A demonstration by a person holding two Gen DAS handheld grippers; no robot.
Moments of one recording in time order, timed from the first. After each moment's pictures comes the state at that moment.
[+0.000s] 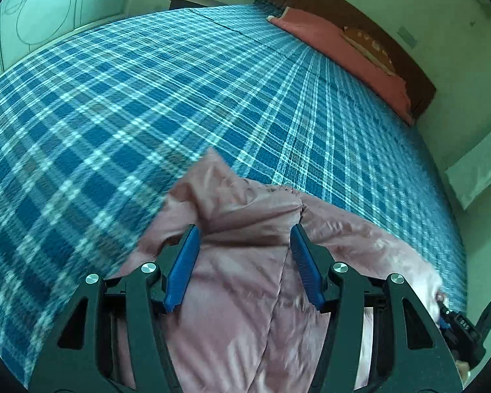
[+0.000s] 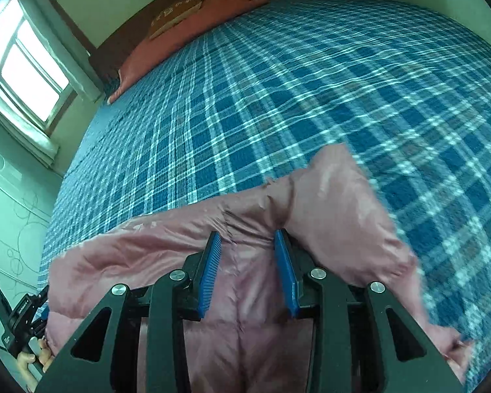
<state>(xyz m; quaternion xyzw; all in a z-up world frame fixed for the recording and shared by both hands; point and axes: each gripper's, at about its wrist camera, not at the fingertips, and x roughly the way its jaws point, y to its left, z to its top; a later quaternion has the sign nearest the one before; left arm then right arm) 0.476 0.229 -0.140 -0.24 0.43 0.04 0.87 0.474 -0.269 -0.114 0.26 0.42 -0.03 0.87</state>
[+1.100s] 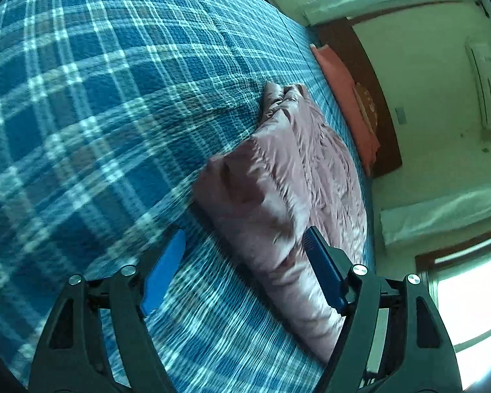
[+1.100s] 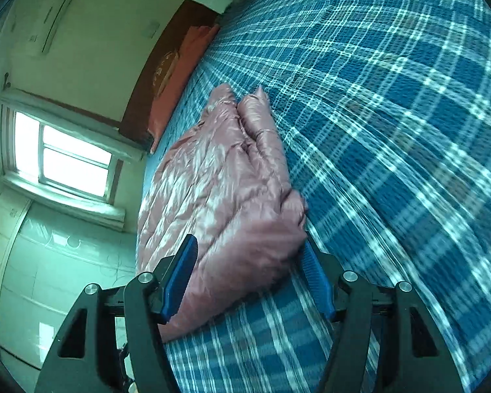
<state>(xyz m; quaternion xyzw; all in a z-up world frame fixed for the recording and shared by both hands) 0.198 0.256 -0.177 -0.49 0.36 0.03 0.79 0.222 -0.292 -0.164 0.50 0.33 0.01 0.80</state>
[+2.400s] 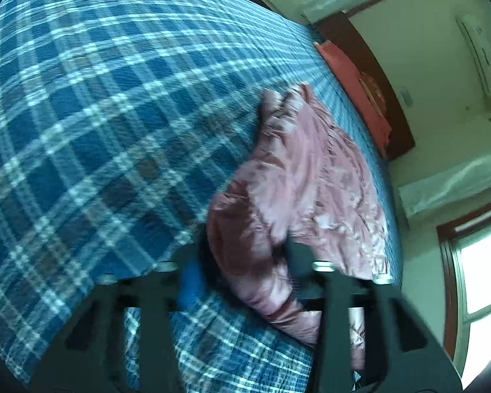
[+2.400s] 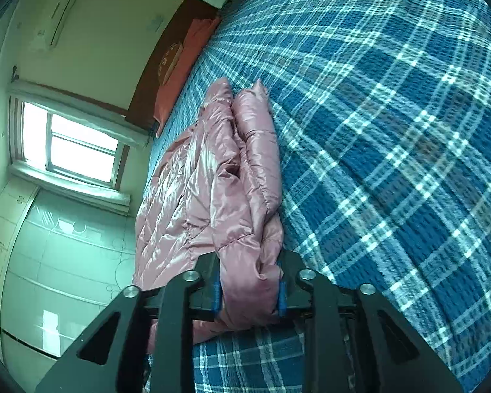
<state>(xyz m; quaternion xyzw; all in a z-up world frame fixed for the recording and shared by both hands) 0.094 0.287 -0.167 -0.43 0.39 0.06 0.81 0.162 -0.307 -0.176 0.50 0.35 0.04 0.79</state>
